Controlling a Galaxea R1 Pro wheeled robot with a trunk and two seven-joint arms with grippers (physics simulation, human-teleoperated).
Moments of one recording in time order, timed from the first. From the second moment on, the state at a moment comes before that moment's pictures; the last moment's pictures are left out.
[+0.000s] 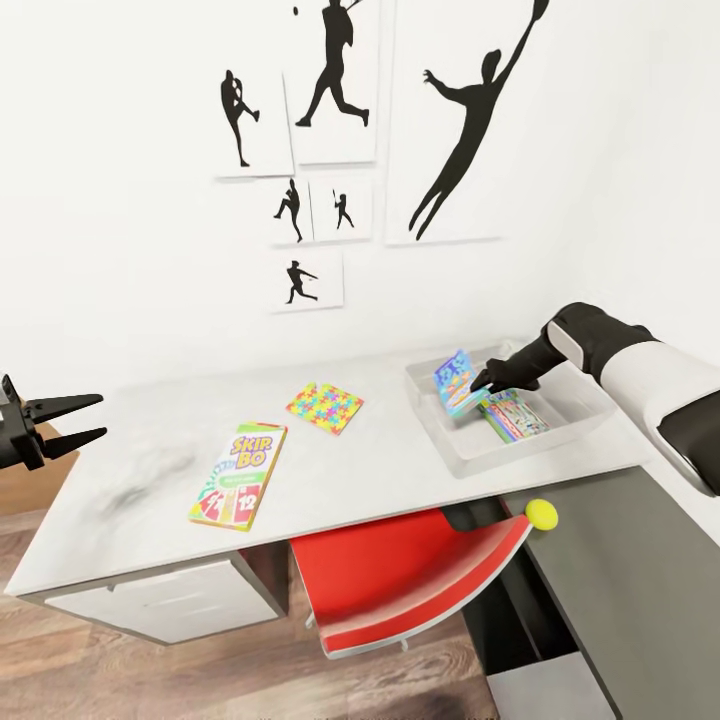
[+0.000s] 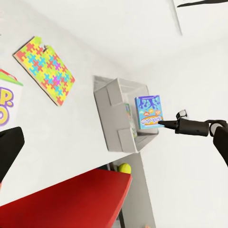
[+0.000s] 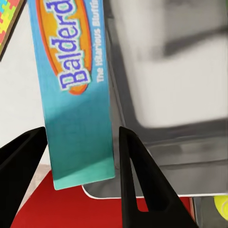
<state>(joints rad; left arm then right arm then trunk) -0.44 0.88 0.17 -1.43 1.77 1.04 -0.22 -1.62 -0.22 0.80 -0.11 -0.57 1.04 0.61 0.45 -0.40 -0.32</state>
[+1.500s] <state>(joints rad) -0.44 0.88 0.17 -1.43 1.77 1.04 -0.22 -1.62 -0.24 0.80 -0.11 -0.57 1.04 0.61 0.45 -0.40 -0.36</state>
